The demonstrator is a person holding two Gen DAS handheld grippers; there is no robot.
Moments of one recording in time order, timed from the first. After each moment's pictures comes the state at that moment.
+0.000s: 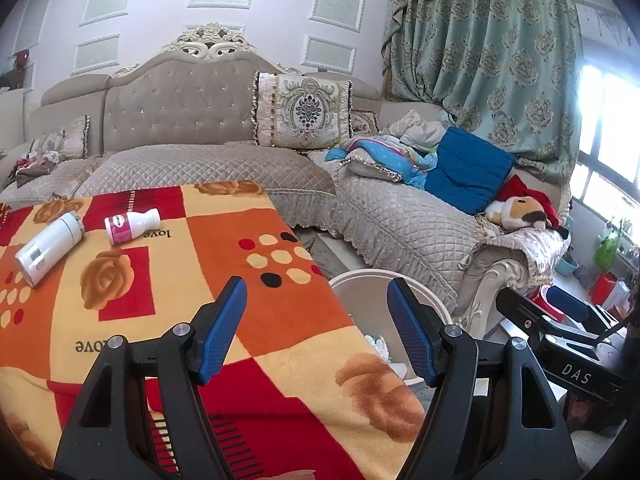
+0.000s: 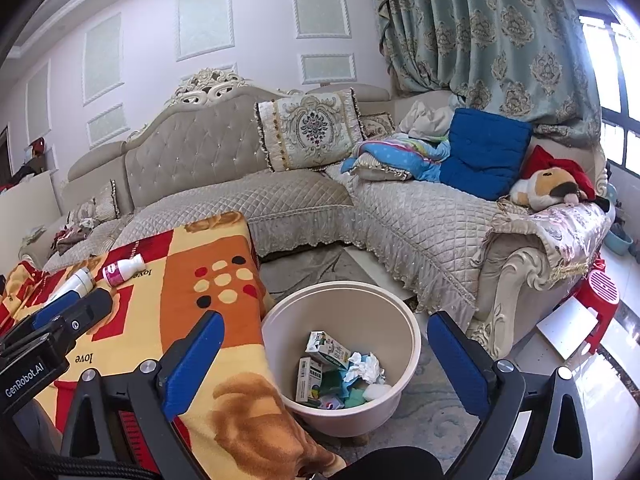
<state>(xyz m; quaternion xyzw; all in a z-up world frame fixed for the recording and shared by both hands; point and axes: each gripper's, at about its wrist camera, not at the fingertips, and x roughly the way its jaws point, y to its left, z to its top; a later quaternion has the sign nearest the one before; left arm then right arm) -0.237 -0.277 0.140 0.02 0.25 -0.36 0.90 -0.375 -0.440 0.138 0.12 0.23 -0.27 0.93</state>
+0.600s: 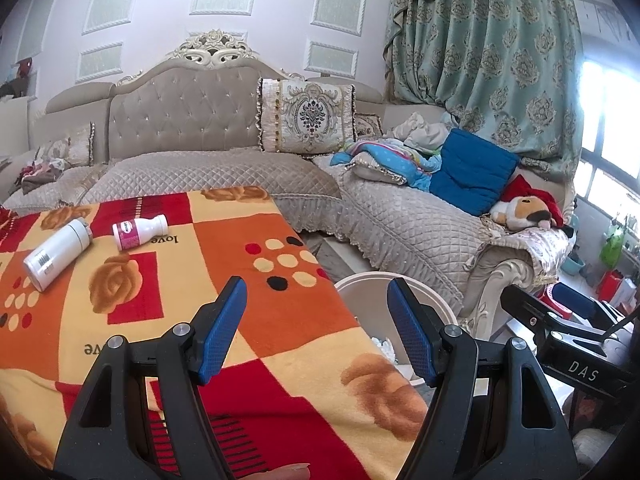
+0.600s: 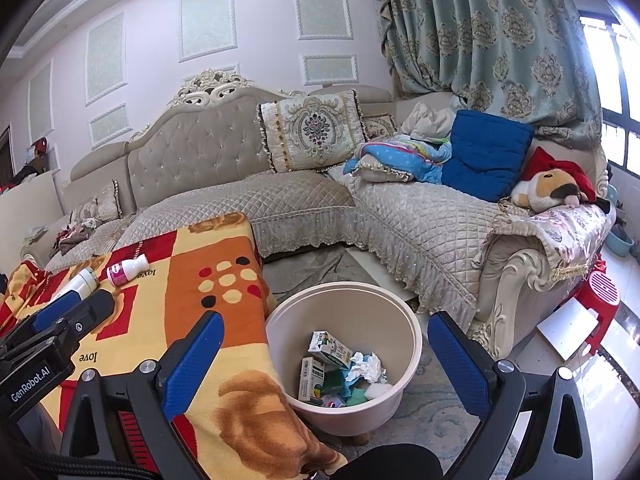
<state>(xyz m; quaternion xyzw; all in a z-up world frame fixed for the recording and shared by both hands) -0.242 -0.273 0.144 0.02 0.24 -0.35 0.90 -0.378 -0.436 0.141 0.11 0.23 -0.26 0.93</state>
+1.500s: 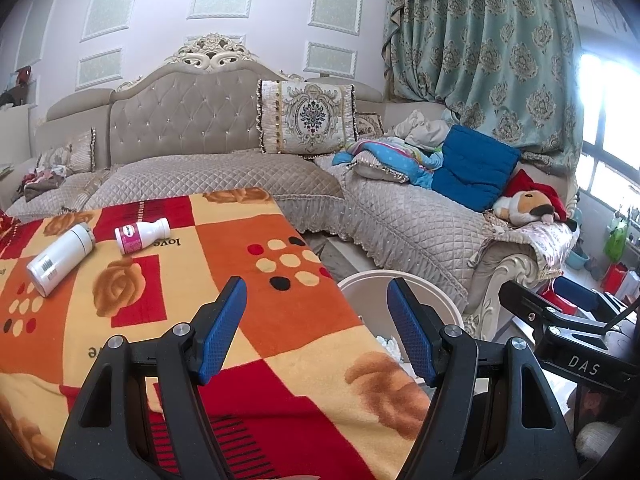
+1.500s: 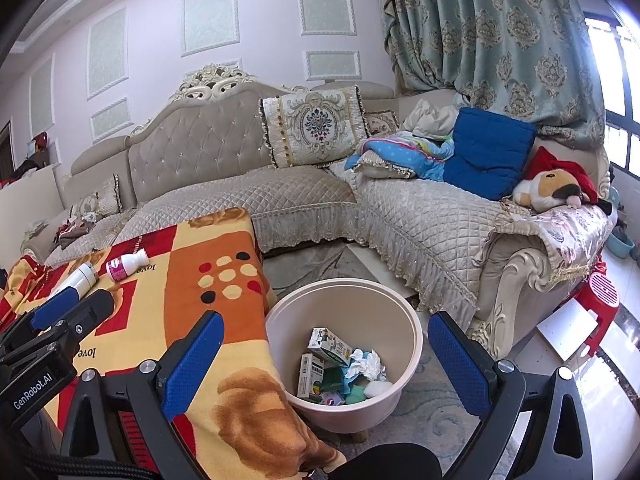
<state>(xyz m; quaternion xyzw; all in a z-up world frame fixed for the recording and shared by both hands) -0.240 -0.272 0.144 0.03 0.24 -0.35 0.91 -0.375 -0.435 0.140 0.11 0.24 -0.26 0.93</state>
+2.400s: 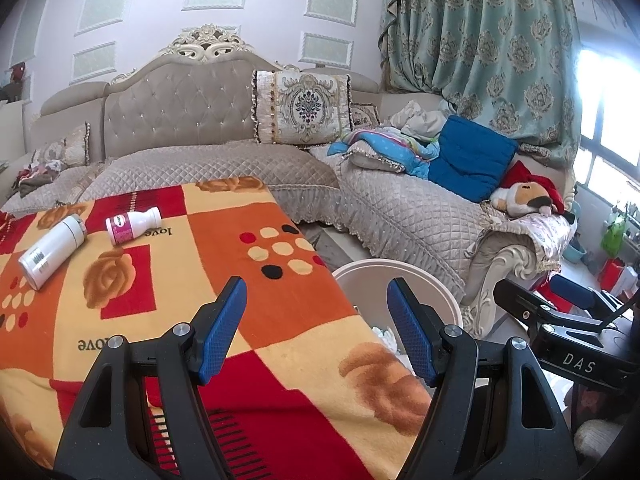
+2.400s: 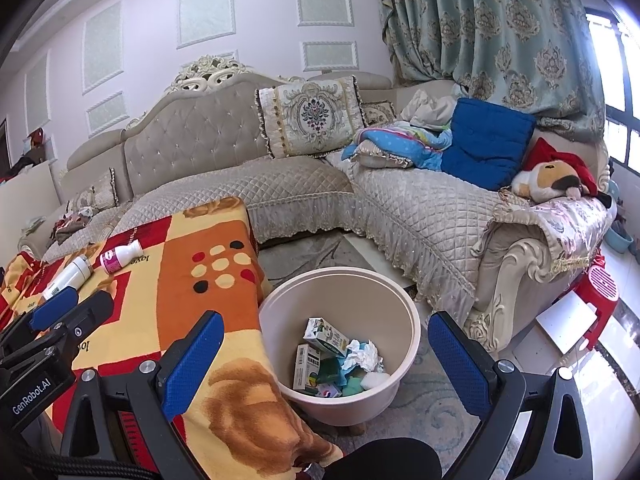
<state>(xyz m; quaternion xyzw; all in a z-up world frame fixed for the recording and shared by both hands) -0.238 -0.282 0.127 0.04 0.25 -0.35 0.90 -0.375 -0.444 0.127 0.12 0.26 -0.26 0.92</state>
